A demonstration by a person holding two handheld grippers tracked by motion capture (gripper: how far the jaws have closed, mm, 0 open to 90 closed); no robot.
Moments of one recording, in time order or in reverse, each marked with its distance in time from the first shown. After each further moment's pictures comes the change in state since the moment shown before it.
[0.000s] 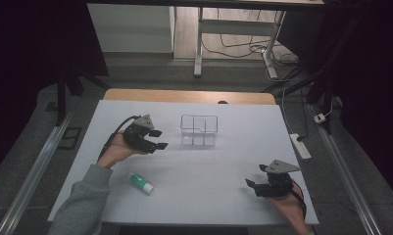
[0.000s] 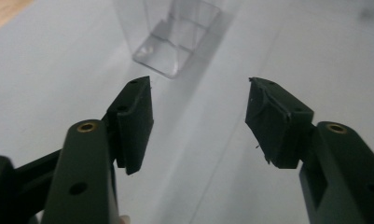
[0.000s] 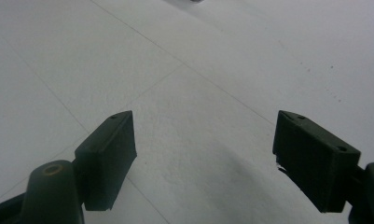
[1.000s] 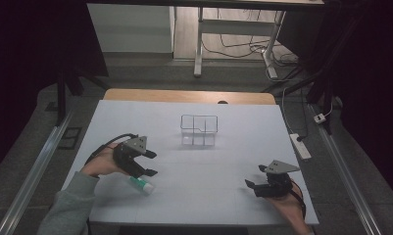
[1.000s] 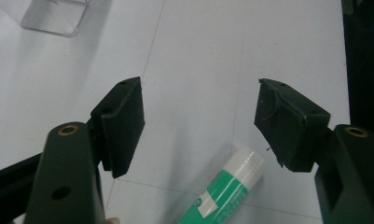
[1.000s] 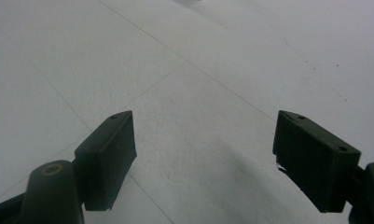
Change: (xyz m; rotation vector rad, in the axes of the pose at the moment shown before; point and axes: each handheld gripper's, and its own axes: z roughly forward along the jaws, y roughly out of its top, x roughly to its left) left arm -0.037 -0.028 -0.019 0.118 -0.199 0.226; right arm 0.001 0.000 0.001 0.007 0.009 -0.008
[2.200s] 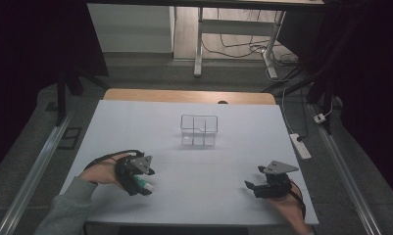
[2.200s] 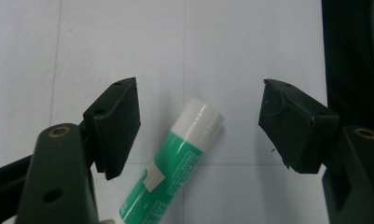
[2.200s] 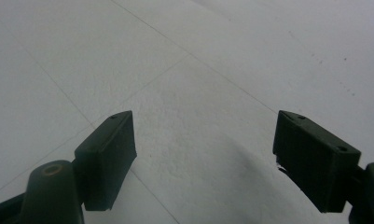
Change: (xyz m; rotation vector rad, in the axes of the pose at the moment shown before) left arm -0.027 -0.007 0.022 0.210 -0.100 0.140; right arm 0.000 -0.002 0.002 0.024 0.006 -0.004
